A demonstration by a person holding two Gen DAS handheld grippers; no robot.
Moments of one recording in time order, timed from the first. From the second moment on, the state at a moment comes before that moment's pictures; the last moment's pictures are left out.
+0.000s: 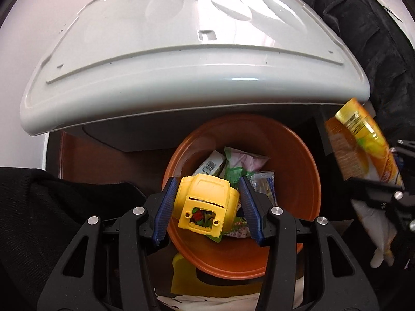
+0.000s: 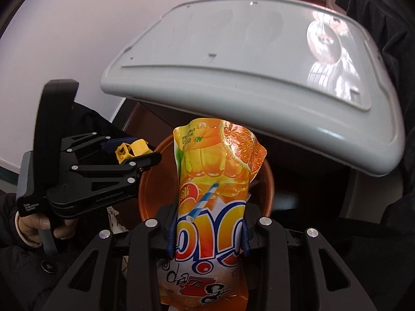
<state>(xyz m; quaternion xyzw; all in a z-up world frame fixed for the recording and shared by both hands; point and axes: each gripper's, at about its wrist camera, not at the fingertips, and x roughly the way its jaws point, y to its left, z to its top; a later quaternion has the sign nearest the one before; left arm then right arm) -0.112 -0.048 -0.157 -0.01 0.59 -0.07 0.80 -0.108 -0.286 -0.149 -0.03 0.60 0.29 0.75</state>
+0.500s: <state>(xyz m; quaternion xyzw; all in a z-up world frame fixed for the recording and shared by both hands) -0.110 -0.040 -0.162 -0.02 0.61 -0.05 0.79 -0.095 -0.321 -0.126 0.01 0.56 0.26 0.79</state>
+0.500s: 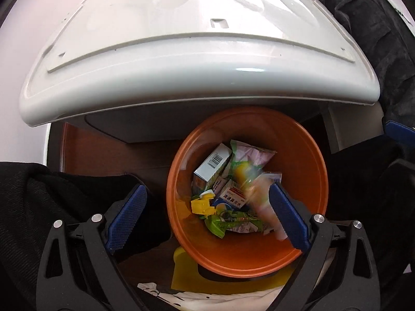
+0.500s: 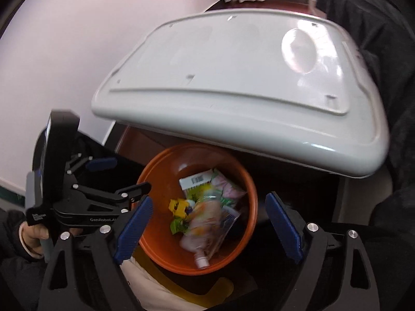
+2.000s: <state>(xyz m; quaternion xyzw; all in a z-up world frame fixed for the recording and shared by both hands) 0.024 0.007 -0.079 -0.02 0.46 0.00 0.89 0.046 -0.294 -0.078 0.04 0.45 0.03 0.89</state>
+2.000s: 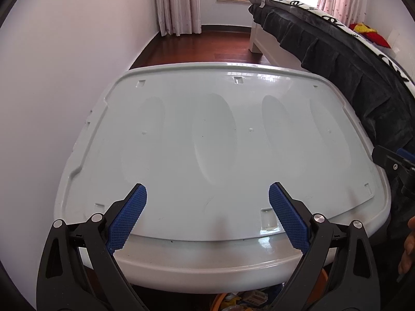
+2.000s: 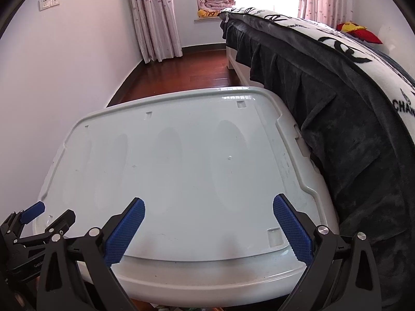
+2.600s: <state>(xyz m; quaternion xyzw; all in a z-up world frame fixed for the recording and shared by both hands) 0.030 0.020 -0.085 -0.05 0.48 0.01 0.88 0.044 -0.296 -0.076 0.02 0.43 0.02 0.90</state>
